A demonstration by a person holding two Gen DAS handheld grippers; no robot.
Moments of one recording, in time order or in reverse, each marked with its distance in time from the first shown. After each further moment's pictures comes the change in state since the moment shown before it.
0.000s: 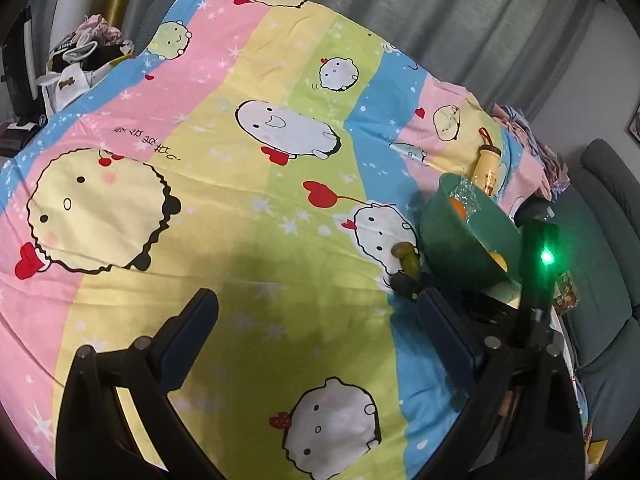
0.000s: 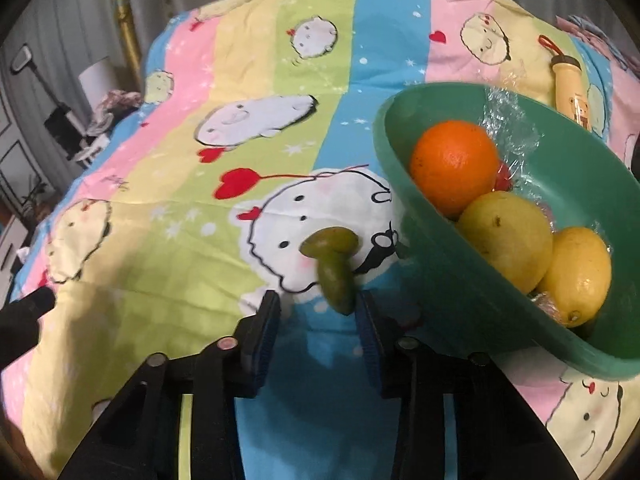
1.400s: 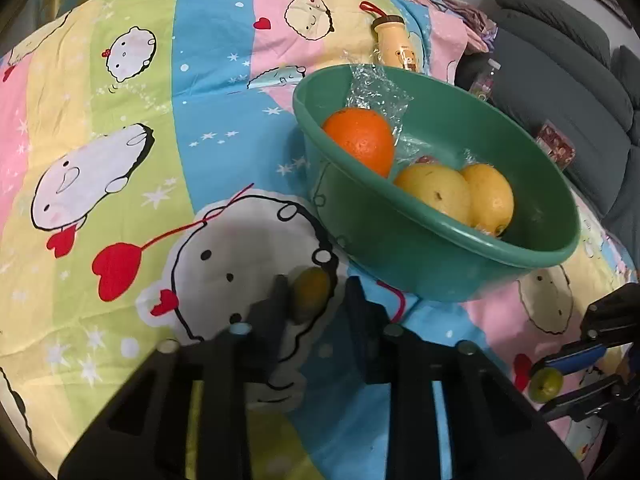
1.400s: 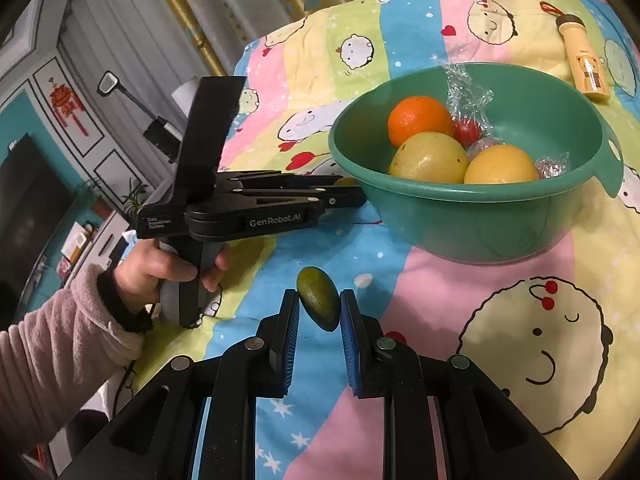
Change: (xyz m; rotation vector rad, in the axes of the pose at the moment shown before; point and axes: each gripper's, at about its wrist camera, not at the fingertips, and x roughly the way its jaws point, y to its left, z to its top) left arm 0.144 -0.105 0.014 0.548 0.209 -0.156; right arm -0.082 -0.086 -0.061 -0.018 -0.022 0.431
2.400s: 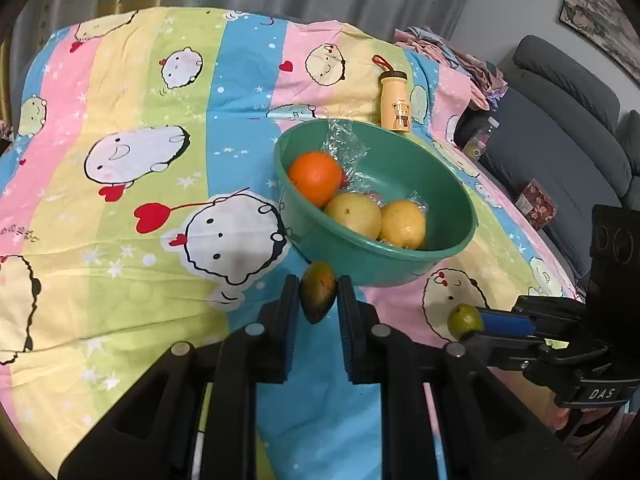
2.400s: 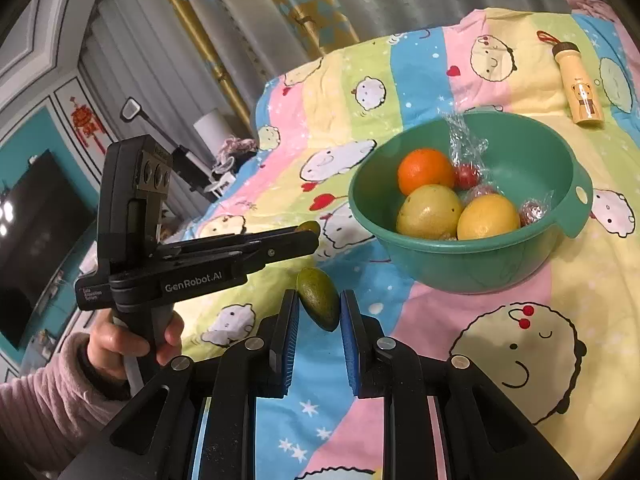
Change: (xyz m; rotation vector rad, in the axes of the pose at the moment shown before) left arm -0.087 -0.051 -0.018 -0.188 -0.109 0.037; right arm -0.048 0.007 0.003 -0.005 -0.122 0.066
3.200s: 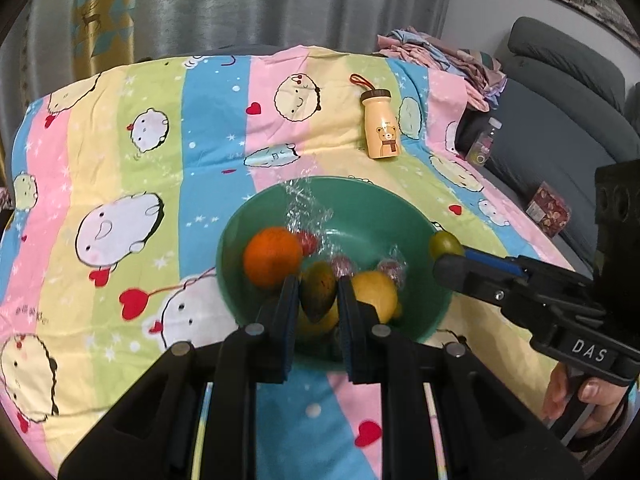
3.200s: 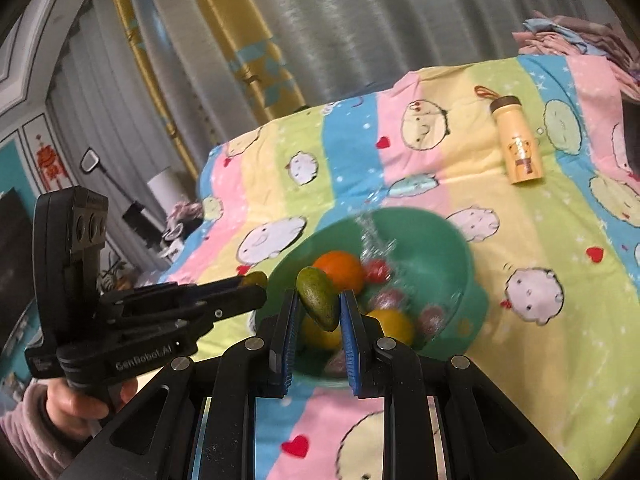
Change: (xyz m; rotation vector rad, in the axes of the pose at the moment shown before) left arm 0.024 -0.057 0.065 0.110 -0.033 0.090; right arm -0.028 -0.056 0.069 0.052 -0.172 -0.175
